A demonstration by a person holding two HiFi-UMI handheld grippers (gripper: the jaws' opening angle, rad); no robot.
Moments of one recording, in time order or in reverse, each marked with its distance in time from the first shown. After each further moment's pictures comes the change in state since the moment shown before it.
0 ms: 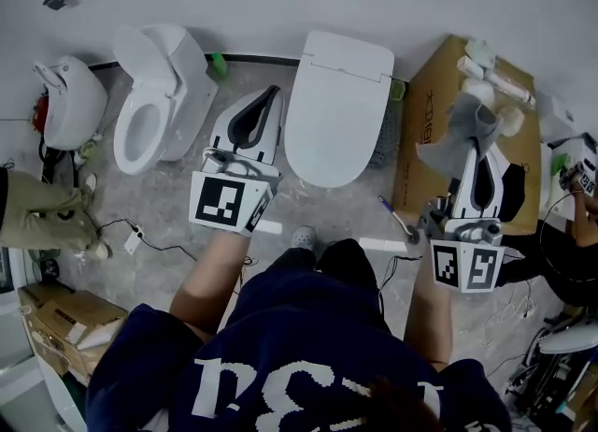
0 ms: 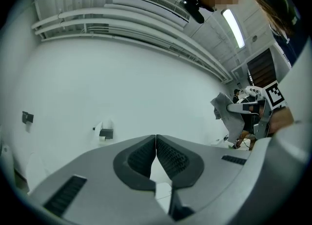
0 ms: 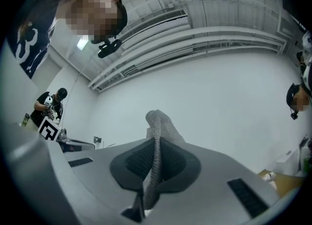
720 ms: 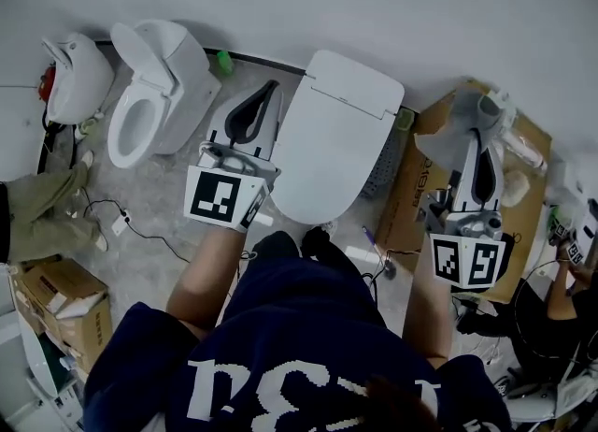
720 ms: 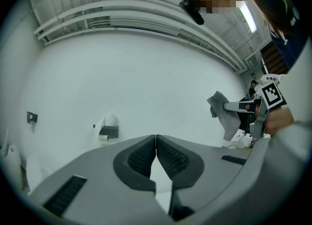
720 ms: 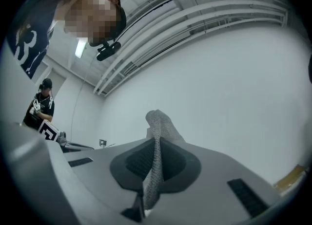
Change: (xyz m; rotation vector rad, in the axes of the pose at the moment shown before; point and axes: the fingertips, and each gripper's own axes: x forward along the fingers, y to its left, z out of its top) left arm 0.198 0.052 -0.034 -0.010 0.016 0.151; right arm 0.214 -0.117 -0.072 0.079 0.016 0.163
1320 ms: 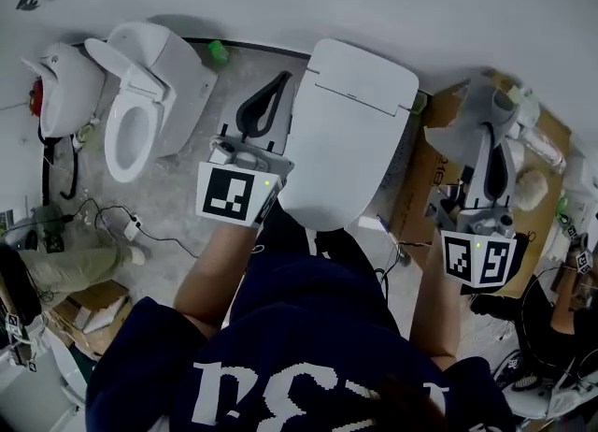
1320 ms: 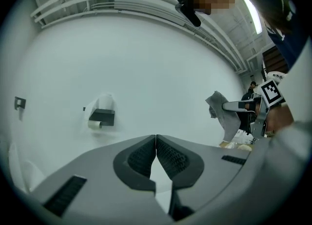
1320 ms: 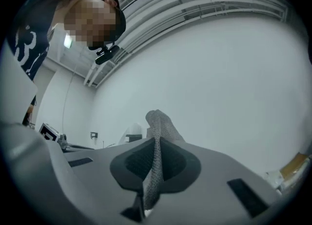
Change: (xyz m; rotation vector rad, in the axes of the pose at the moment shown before) left arm 0.119 0.064 -0.082 -0.046 0.065 -0.060; right arm 0.108 -0.034 -0.097 0.036 0.101 -0.072
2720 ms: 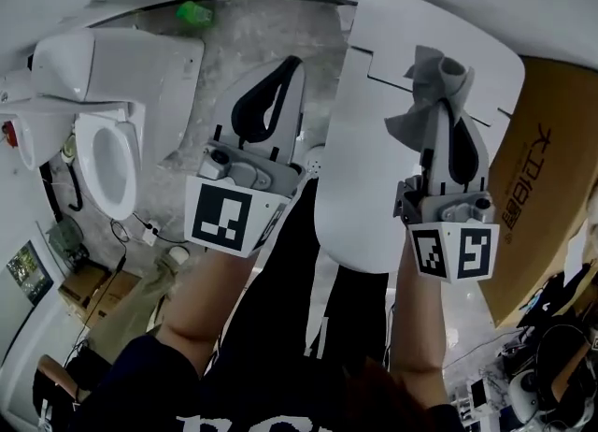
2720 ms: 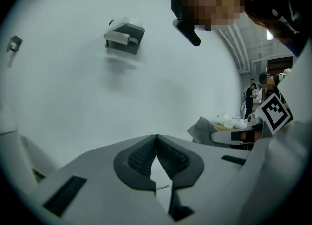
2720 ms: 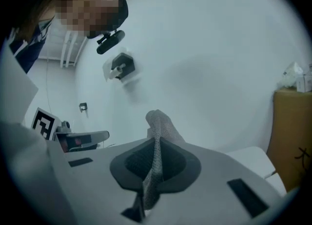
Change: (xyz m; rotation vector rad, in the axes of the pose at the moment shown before) left arm 0.129 0.182 -0.380 -0.145 0.229 -0.097; right arm 0.173 0.061 -0.488 0.212 0.387 -0.098
